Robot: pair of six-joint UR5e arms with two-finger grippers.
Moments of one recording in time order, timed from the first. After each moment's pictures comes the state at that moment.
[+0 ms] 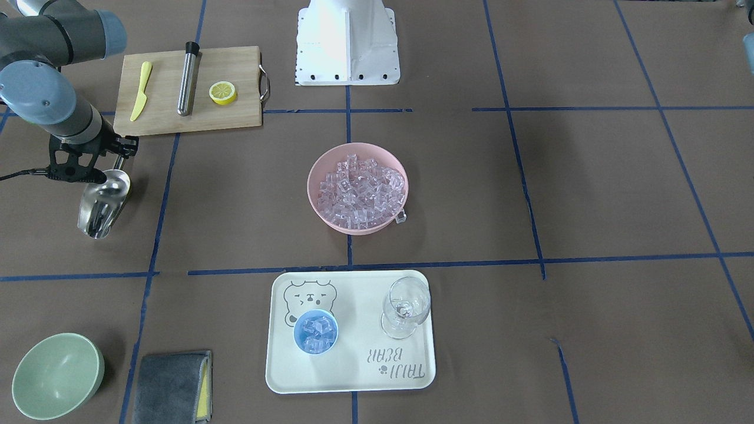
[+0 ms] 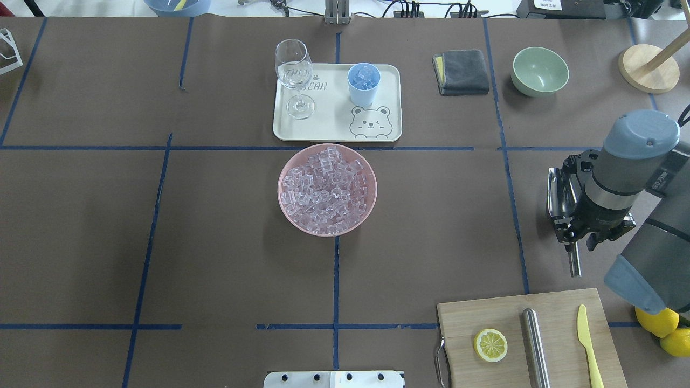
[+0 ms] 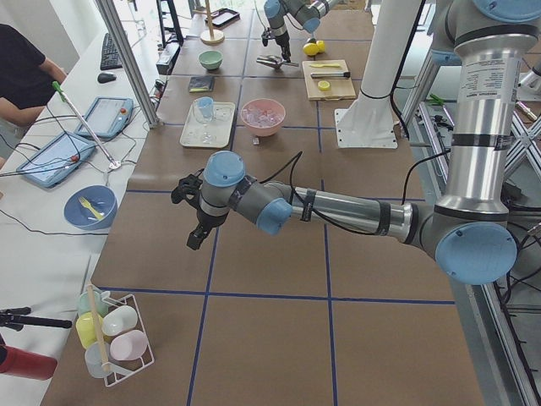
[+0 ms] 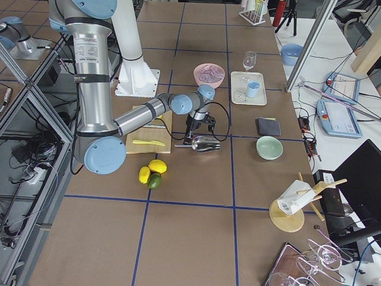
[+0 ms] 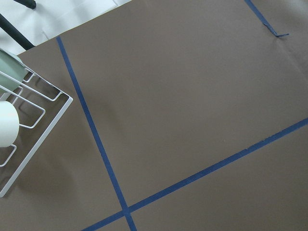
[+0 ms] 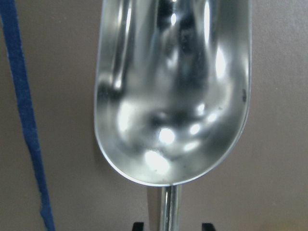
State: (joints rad) left arm -1.45 -1.60 -1.69 -2.00 -2.28 -0.01; right arm 0.77 -1.52 1.92 -1.77 2.17 0.81
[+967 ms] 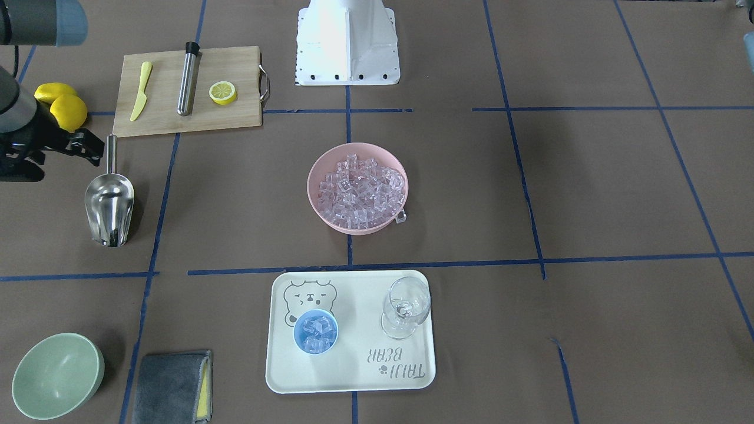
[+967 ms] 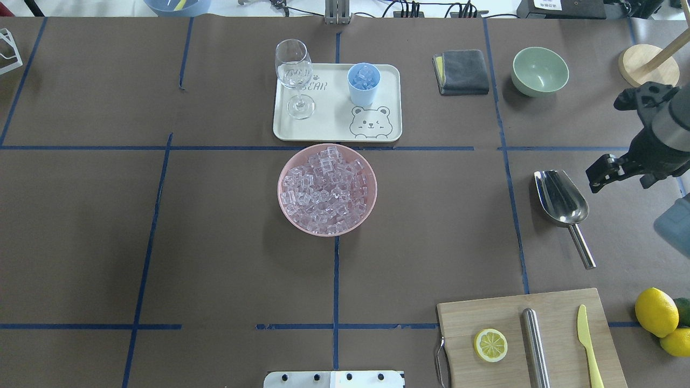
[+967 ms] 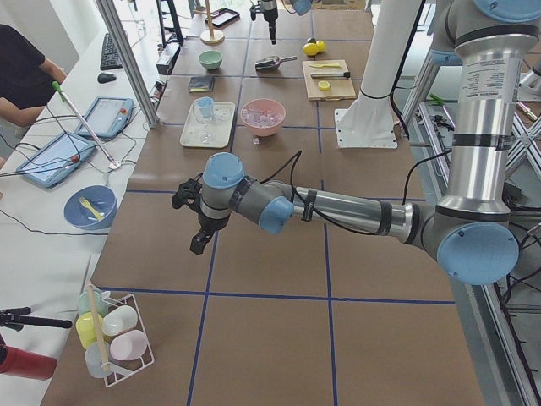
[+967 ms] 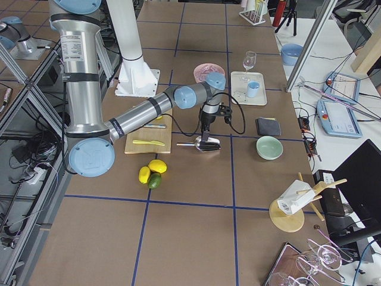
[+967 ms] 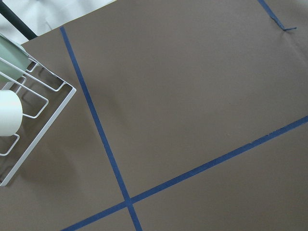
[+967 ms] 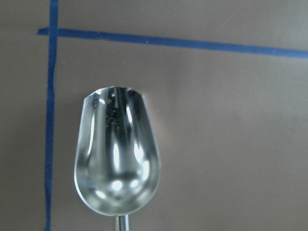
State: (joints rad) left arm -1.46 -1.59 -1.70 -1.89 -2.28 0.00; right arm 1.07 -1.51 1.98 -1.77 2.19 0.48
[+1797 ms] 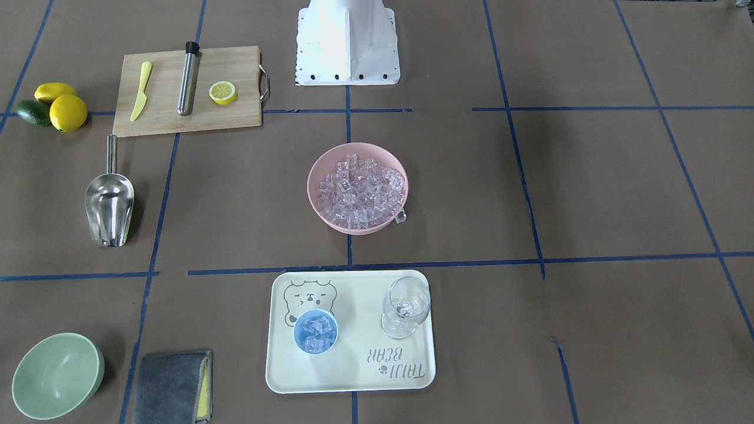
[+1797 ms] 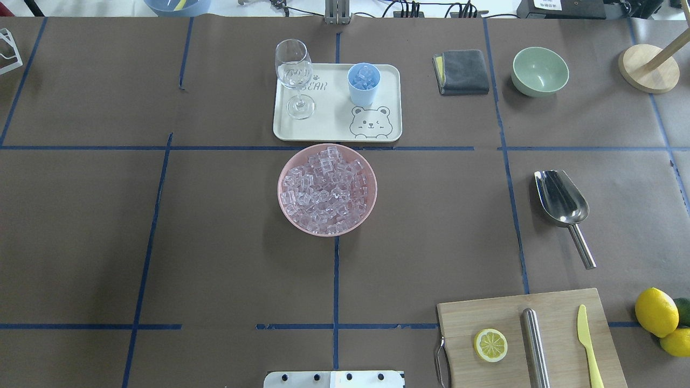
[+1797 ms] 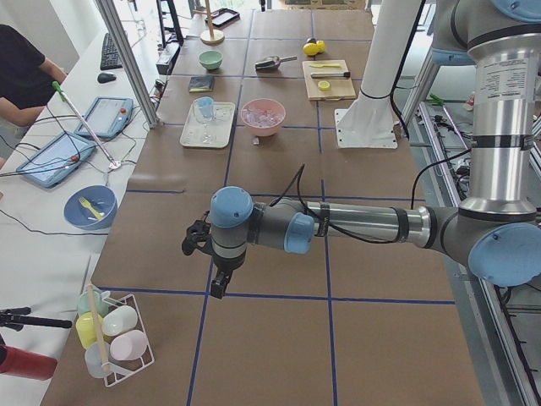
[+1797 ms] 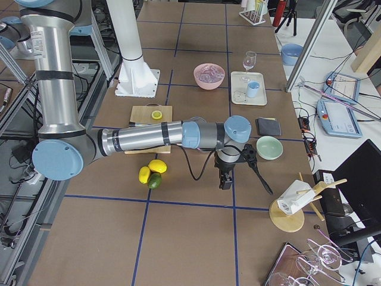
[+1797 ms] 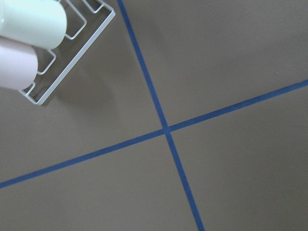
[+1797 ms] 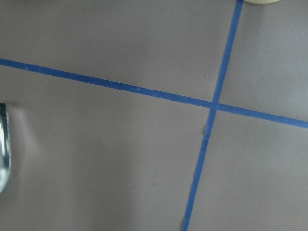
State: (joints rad) left arm -1.59 -1.51 -1.67 -1.67 -2.30 0.14; right arm 1.50 -1.51 1.66 -1.73 2.33 -0.15
